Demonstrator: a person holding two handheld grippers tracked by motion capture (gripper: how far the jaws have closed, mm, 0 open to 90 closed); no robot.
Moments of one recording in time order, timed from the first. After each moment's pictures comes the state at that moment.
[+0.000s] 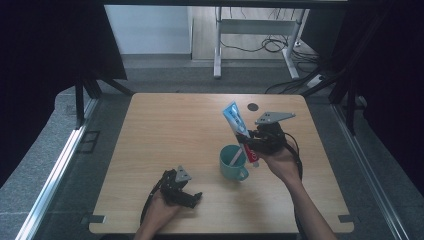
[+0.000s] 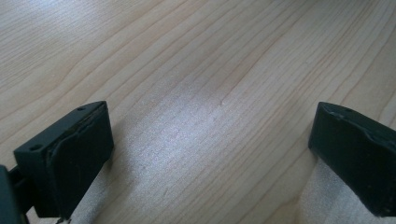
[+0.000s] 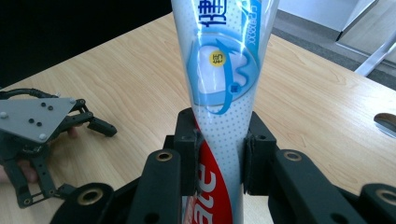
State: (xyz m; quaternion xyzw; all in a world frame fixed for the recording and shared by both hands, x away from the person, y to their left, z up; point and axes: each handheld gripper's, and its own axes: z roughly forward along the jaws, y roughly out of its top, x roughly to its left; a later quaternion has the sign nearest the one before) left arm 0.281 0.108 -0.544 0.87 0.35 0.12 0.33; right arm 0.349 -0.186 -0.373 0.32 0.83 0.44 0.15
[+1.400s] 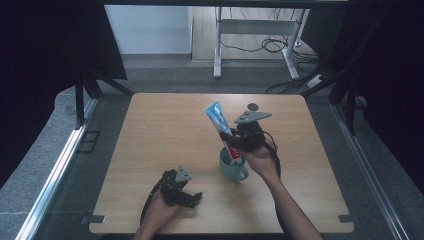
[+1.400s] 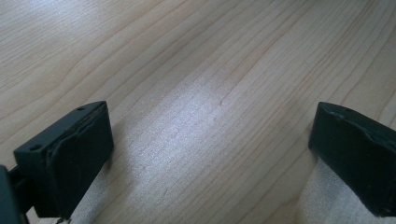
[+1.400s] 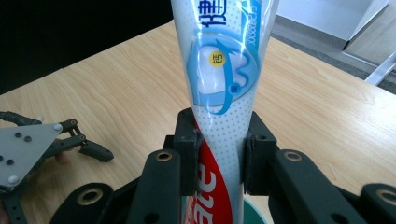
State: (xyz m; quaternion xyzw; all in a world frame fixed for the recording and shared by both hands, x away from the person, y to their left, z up) left arm 0.281 0.108 -0.544 0.87 0.35 0.12 0.33; right arm 0.368 -0.141 -0.396 0.31 0.82 0.45 0.15
